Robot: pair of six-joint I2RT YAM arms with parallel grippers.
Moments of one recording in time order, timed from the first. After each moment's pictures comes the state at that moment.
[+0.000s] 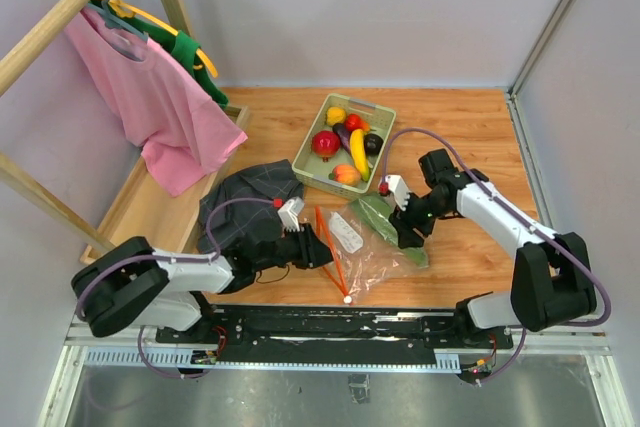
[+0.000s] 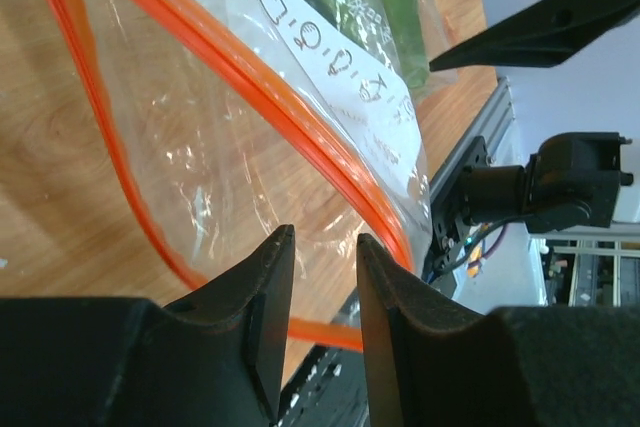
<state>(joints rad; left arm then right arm) -0.90 1.27 0.23 0.69 0.17 -0.93 0.31 1.37 0.89 -0.84 -0.54 -0.77</state>
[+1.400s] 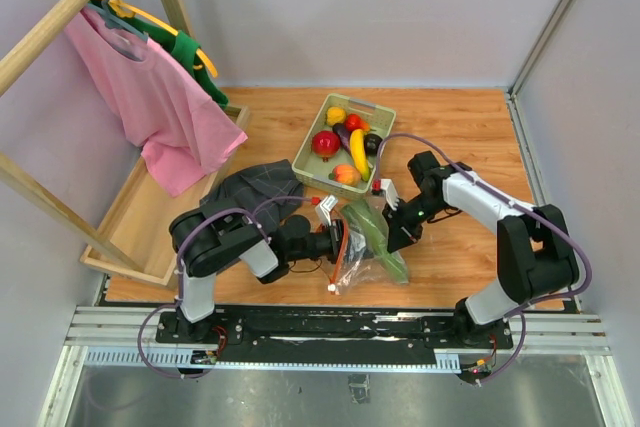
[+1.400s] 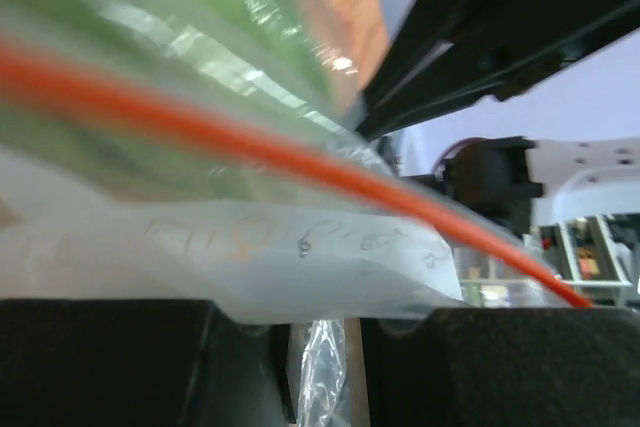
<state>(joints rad) -0.95 1.89 0.45 1.23 0.34 -1.10 0.34 1.54 0.94 -0.93 -0.75 -0.71</state>
